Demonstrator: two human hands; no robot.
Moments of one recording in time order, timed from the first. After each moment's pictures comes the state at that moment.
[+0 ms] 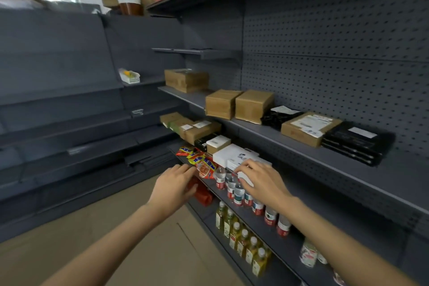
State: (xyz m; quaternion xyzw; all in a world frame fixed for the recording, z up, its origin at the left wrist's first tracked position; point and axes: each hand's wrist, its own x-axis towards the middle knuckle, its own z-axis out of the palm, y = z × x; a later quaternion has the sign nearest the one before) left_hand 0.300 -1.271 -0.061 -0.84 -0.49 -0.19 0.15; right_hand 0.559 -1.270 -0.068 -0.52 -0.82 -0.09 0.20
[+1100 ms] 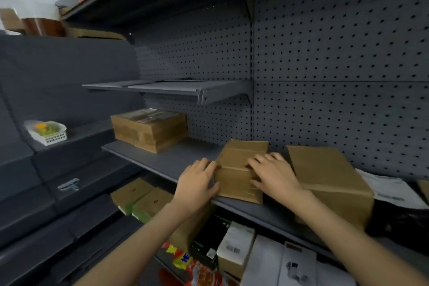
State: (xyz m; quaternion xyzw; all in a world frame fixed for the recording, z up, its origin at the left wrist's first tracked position) left_hand 0.322 -0.670 -0.017 -0.90 -0.34 -0.24 0.13; right_hand 0.529 -0.750 -0.006 -0.67 -0.70 -0.25 0.08
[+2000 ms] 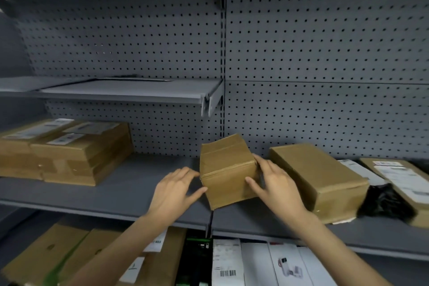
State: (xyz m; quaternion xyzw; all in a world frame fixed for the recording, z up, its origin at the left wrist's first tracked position) left_hand 0.324 -0.523 -0.037 -0.92 -0.14 -0.35 0.04; right_hand 0.487 -0.721 -0.021 -0.81 -0.47 -0.21 0.27
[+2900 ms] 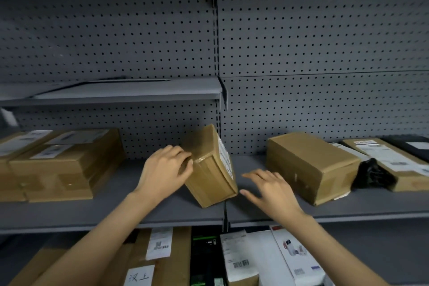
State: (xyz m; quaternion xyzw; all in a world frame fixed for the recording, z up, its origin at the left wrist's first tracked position) left_hand 0.301 -0.473 0.014 -0.93 -0.08 -0.35 0.09; right_hand 0.448 -0.700 -0.058 -0.83 -0.46 -0.28 0.17
